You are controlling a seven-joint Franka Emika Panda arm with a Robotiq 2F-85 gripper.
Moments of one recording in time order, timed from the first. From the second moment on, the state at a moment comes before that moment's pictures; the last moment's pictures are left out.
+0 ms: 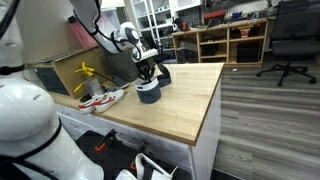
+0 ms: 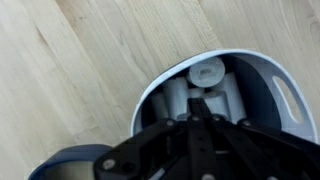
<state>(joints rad) 0.04 0.31 0.11 -2.13 -0.34 2.29 -0.64</state>
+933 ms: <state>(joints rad) 0.06 0.27 0.11 -2.09 -0.28 2.24 -0.60</state>
